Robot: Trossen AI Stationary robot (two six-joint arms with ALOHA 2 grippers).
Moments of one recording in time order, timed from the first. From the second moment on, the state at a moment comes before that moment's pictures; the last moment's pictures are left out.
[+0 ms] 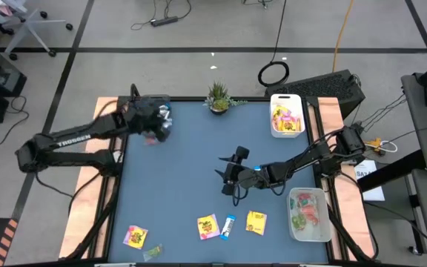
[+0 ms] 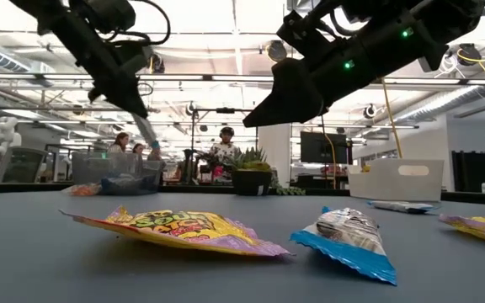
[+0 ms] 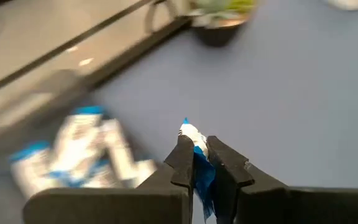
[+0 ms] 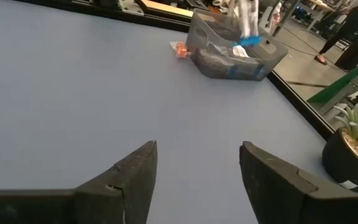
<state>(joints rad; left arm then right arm) 0.46 0.94 0.67 -0.46 -0.20 -0.23 0.26 1.76 0.82 0.46 0.68 0.02</state>
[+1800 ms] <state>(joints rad) -0.06 0.97 0.26 0.60 -0.22 -0.20 0.45 1.58 0.82 -0.24 0.39 0.77</state>
